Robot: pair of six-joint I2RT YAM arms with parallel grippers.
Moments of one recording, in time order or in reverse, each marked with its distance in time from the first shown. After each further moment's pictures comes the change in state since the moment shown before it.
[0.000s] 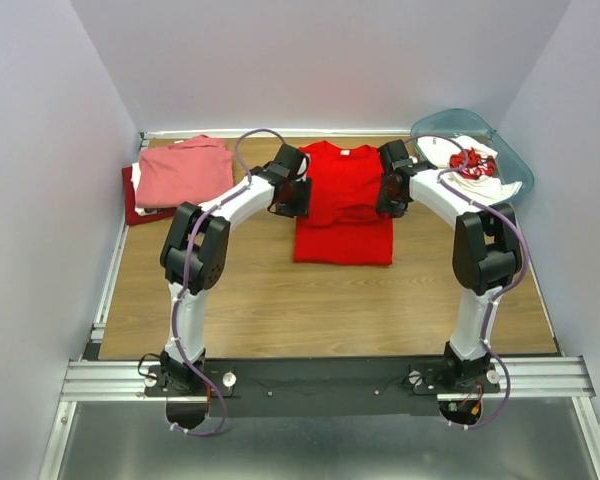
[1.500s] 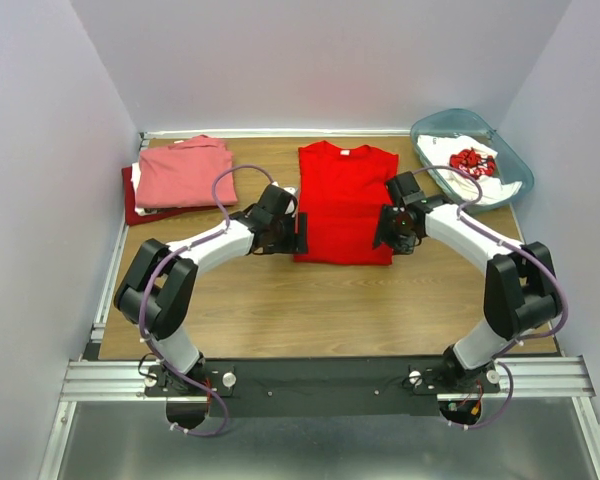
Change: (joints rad) left arm -0.086 -0.406 -0.552 0.230 0.002 -0.132; right arm 0.073 -0.337 -0.368 0.005 -0.138 0.087
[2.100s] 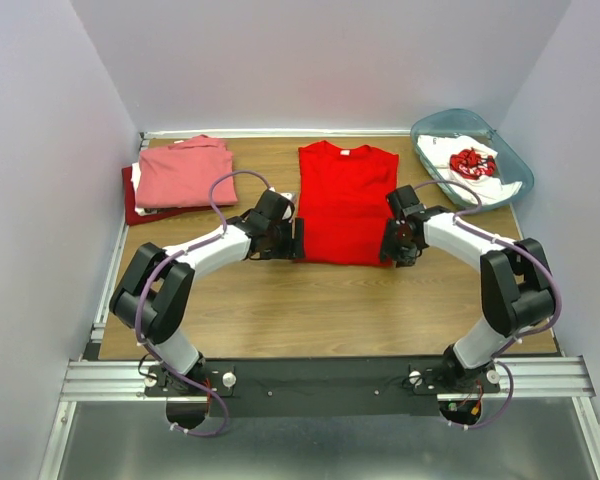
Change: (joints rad) left arm 0.000 -0.034 -0.061 0.000 0.000 -0.008; right arm -0.027 0.000 -0.118 0.062 0.038 0.007
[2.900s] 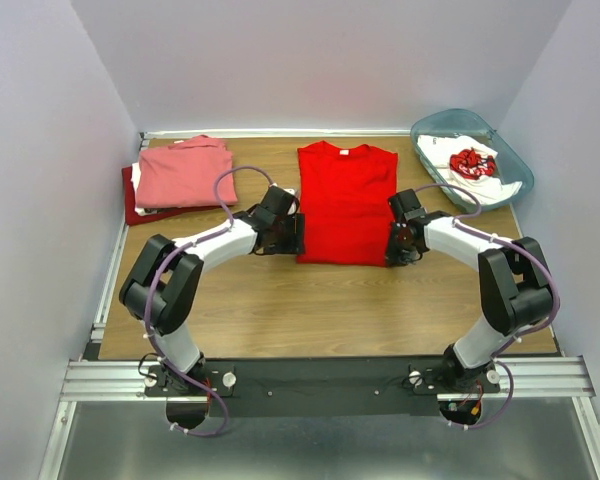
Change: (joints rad) left arm -0.002 0.061 0.066 -0.010 -0.047 -0.011; right arm -0.015 0.018 -0.071 0.092 -0.010 -0.026
